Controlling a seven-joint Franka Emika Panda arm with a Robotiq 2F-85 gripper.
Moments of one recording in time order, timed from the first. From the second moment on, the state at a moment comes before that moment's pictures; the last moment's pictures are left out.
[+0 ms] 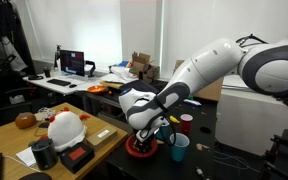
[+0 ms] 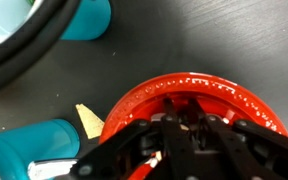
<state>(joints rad) 0.41 1.37 -0.06 -0.95 -0.10 2.04 0.48</state>
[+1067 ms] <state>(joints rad) 0.41 1.37 -0.07 -0.91 -0.10 2.04 0.52</state>
